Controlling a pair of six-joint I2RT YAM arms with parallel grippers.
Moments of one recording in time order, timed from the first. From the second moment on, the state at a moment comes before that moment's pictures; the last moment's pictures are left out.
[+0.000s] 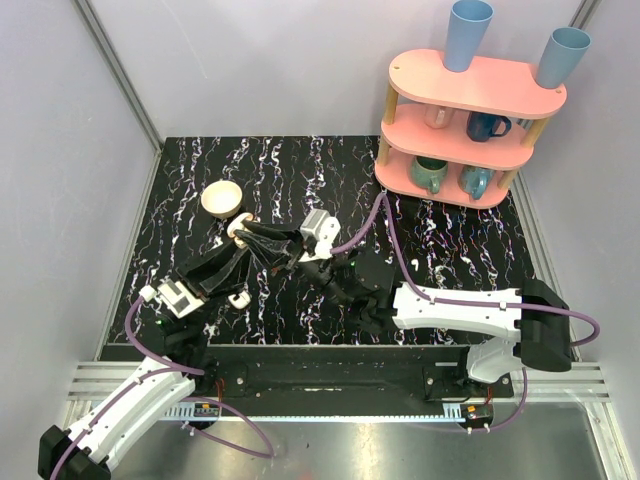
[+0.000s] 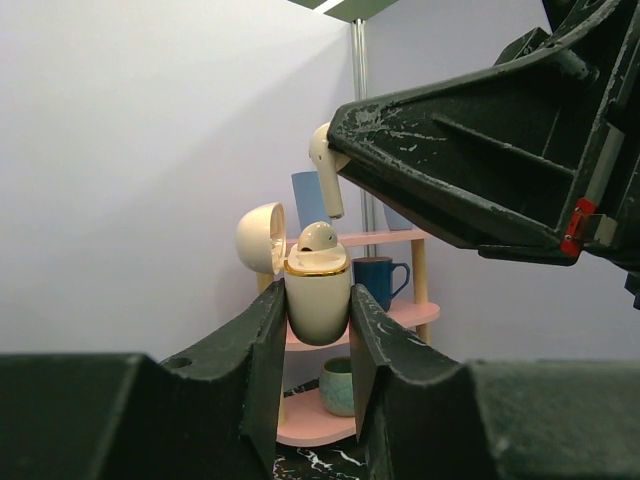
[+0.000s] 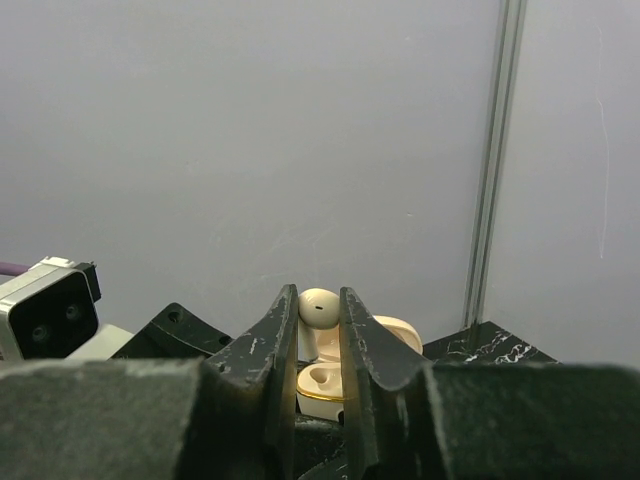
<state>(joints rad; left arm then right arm) -0.59 0.39 0.15 1.06 0.18 -0.09 1.31 1.47 1.10 0.93 0.19 -0.09</state>
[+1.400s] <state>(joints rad) -0.59 0.37 0.14 1.11 0.16 -0.11 1.32 1.50 1.12 0.88 0.19 -0.13</state>
